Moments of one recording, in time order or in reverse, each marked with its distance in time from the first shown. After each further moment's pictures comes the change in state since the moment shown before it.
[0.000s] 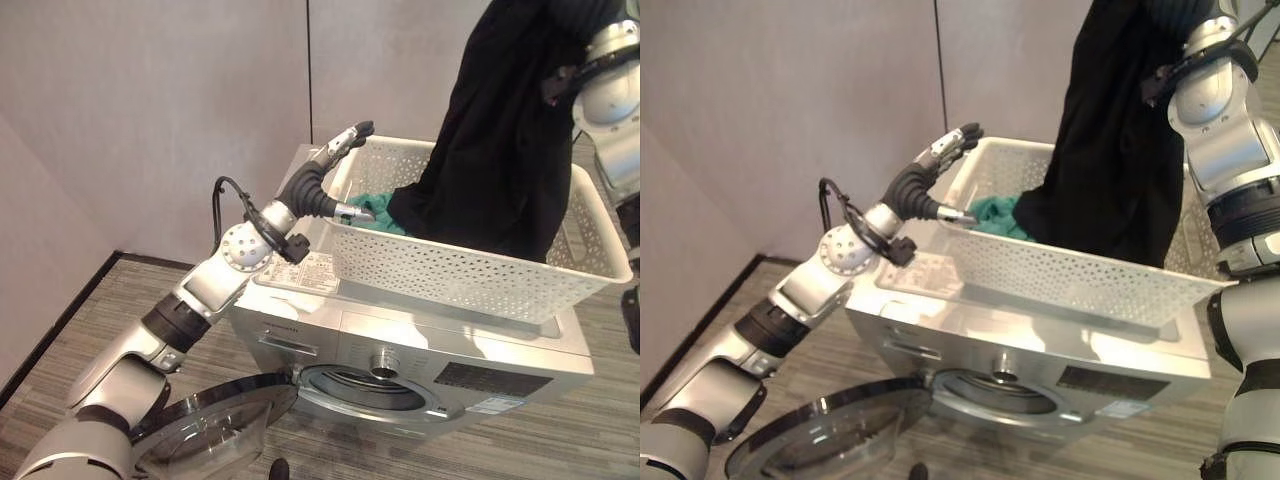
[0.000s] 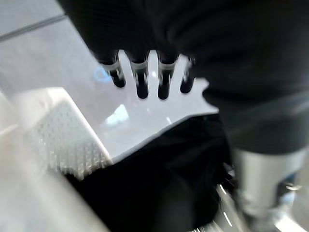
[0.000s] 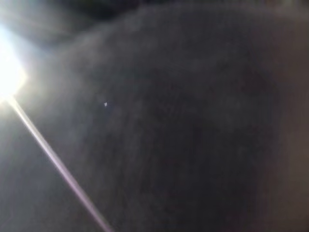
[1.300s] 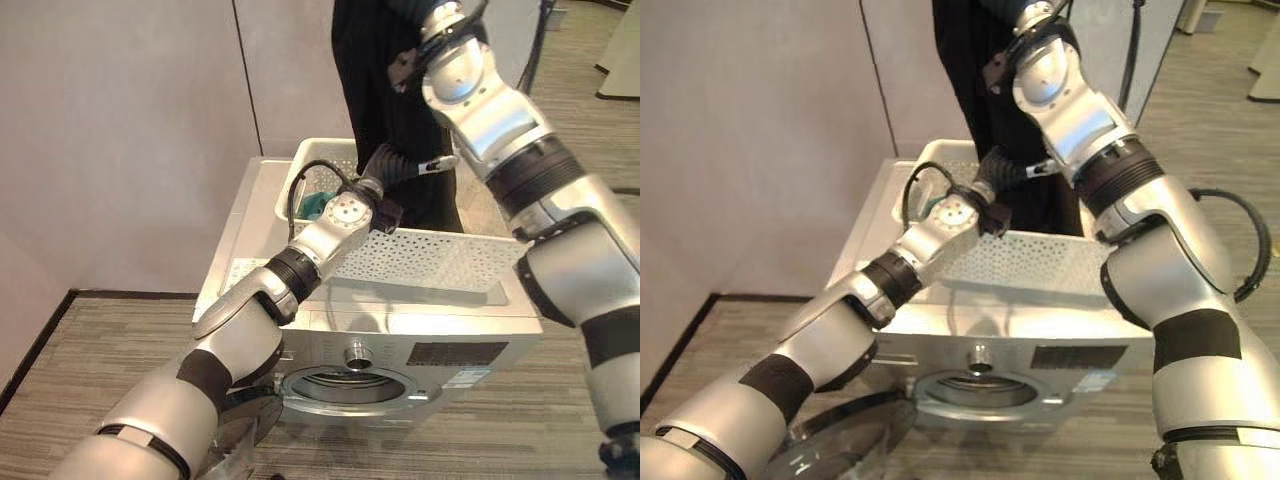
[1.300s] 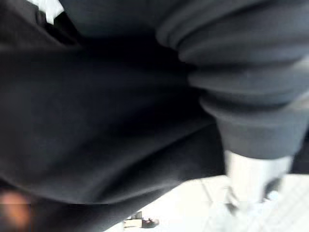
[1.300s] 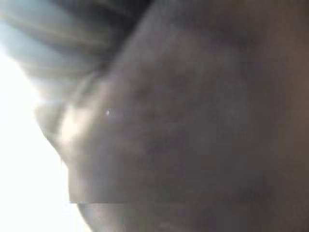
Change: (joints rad) left arm -0.315 -0.406 -0.046 0.580 -0.392 0.021 0.089; right arm -0.153 0.383 0.102 0.048 0.245 -0.005 -0.042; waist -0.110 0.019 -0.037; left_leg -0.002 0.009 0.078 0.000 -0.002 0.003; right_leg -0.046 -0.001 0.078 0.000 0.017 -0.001
